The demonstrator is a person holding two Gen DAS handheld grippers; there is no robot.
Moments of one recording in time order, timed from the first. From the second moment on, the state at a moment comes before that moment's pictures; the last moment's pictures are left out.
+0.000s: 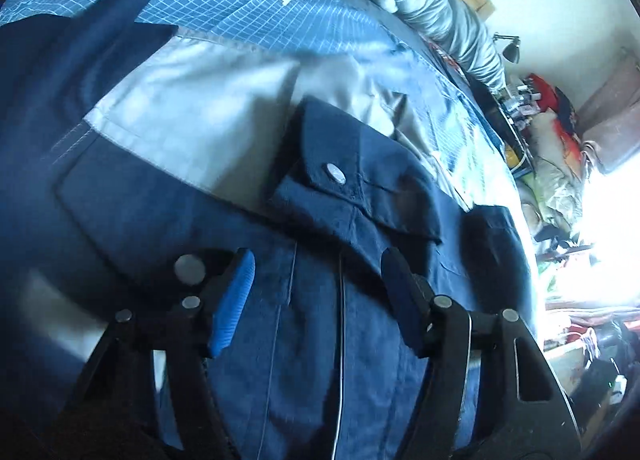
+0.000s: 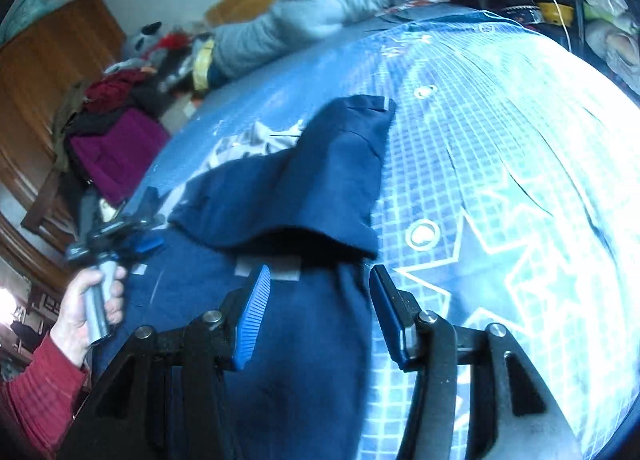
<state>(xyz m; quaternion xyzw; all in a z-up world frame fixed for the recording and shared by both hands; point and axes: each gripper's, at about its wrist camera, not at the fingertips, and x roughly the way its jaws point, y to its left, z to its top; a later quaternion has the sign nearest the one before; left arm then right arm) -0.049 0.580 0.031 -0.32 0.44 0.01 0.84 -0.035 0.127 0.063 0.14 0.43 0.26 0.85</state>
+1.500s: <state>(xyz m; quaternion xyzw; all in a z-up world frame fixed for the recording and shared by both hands) -0.143 0.688 0.086 -0.33 0.29 0.20 0.88 0.068 0.163 0.020 0.12 0.48 0.28 0.82</state>
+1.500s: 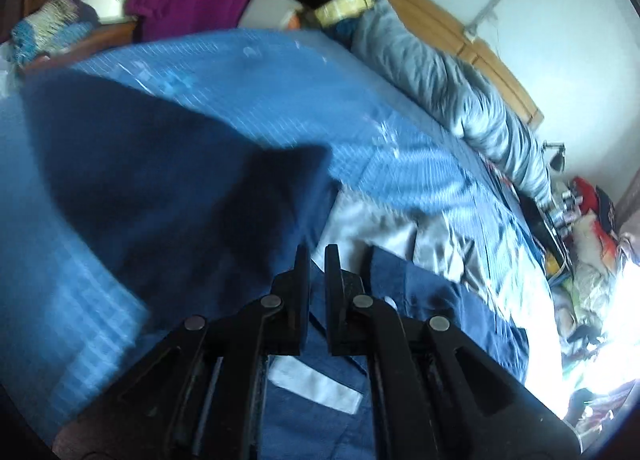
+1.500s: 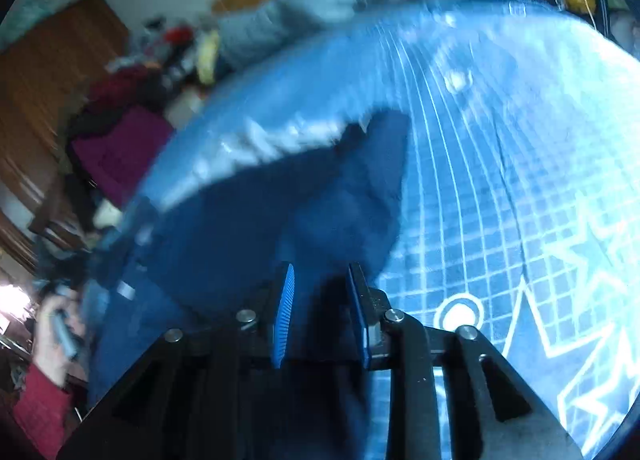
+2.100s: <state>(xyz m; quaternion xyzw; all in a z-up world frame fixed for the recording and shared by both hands) -0.251 0.790 0.074 -0.32 0.29 0.34 0.83 0.155 0.200 0.080 0.02 0.44 0.27 0.85</state>
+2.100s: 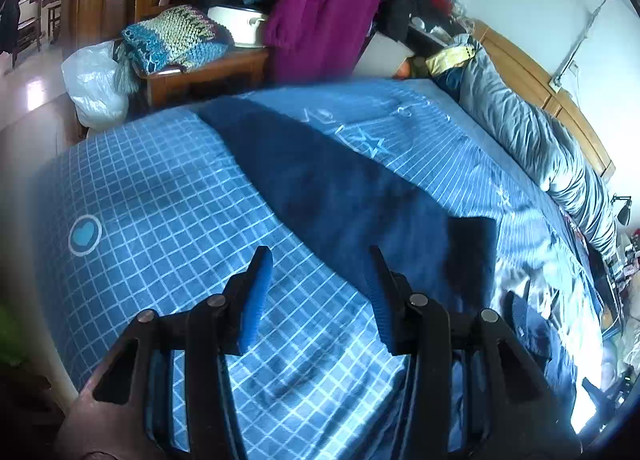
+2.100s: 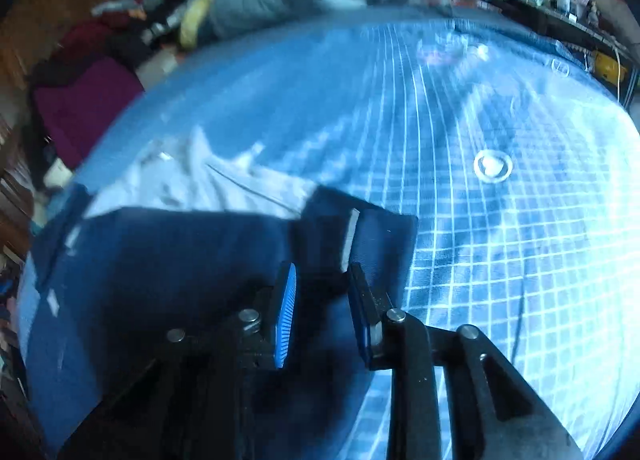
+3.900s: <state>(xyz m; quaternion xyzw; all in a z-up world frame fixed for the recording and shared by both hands) -0.157 0.636 0.107 -0.32 0.25 -0.09 0.91 0.068 0.313 0.080 0.24 0.48 0.38 0.75</state>
